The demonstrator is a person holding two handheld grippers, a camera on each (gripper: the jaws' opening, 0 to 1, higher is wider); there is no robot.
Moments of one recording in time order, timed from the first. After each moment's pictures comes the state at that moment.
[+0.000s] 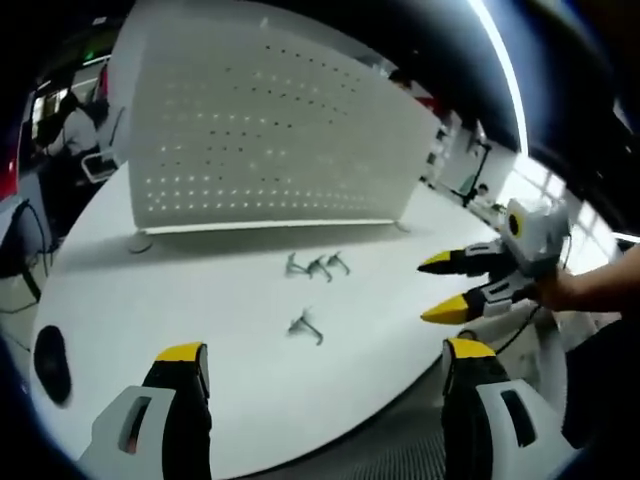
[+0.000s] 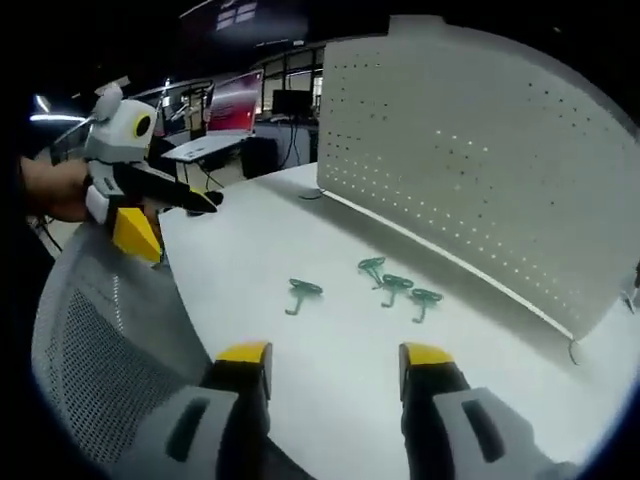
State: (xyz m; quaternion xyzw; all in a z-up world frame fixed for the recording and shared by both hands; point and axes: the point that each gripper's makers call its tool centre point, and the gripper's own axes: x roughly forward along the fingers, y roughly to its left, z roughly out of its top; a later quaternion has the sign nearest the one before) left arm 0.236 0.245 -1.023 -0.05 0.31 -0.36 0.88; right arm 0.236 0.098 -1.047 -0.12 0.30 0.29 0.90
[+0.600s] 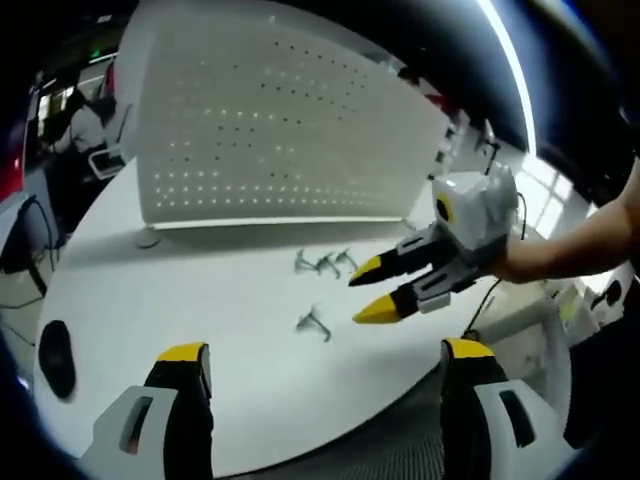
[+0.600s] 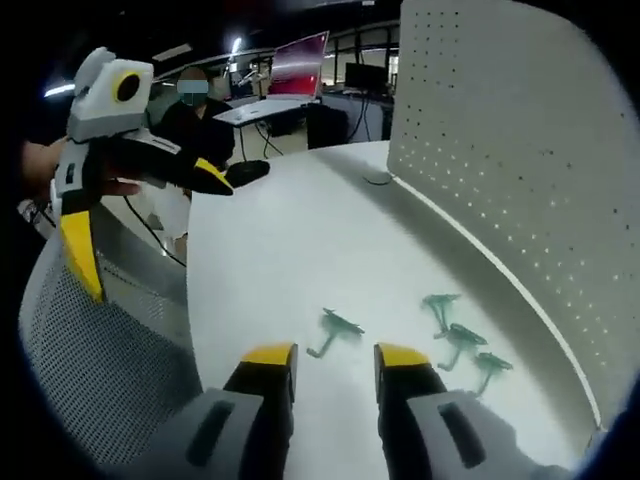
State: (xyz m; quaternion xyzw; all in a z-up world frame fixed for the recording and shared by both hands) left arm 0.239 0.250 -1.026 -0.04 0.32 -0.34 0.88; right arm 0.287 0.166 -1.089 -0.18 0.34 0.41 0.82
